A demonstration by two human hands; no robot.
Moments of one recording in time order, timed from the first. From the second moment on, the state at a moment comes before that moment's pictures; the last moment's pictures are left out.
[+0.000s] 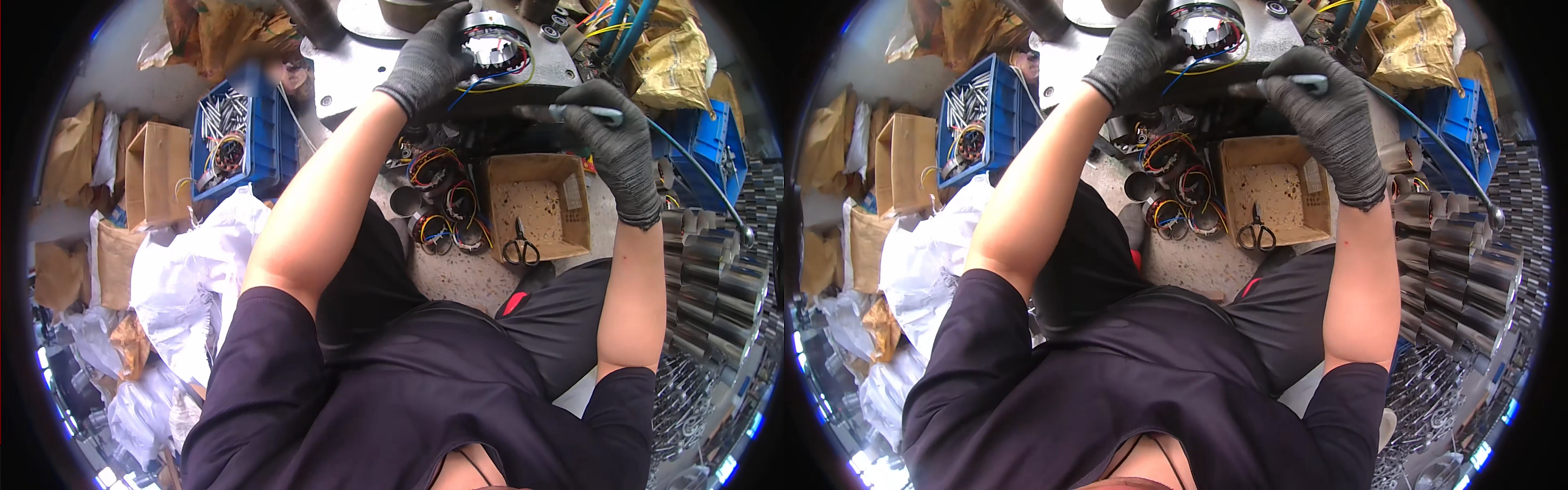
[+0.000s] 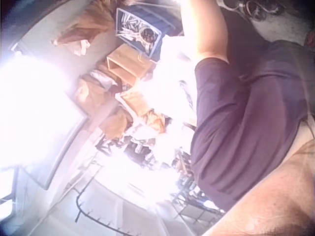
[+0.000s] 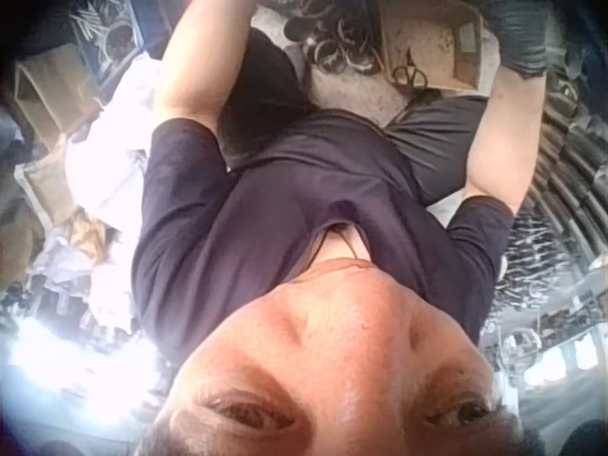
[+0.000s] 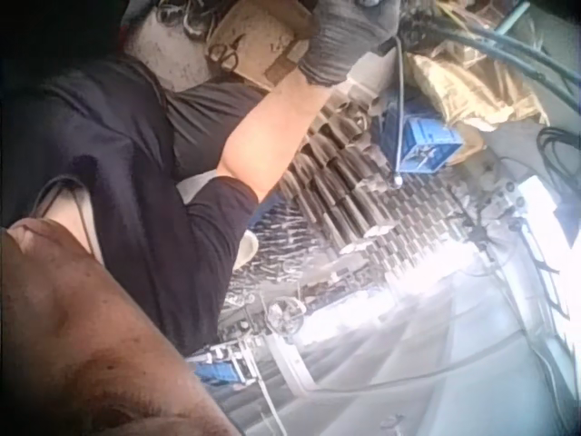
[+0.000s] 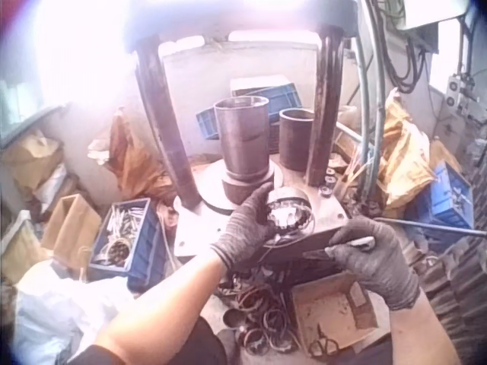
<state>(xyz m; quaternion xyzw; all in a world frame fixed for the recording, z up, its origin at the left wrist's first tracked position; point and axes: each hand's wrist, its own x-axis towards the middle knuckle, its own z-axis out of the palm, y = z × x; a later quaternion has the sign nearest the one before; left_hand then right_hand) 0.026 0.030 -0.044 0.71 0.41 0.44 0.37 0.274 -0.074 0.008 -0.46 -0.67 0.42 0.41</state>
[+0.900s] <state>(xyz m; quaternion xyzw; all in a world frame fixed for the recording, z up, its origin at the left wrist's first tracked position) 0.026 0.042 -0.057 0.22 0.15 0.41 0.87 0.226 -0.037 0.008 -0.51 -0.65 0.25 0.50</state>
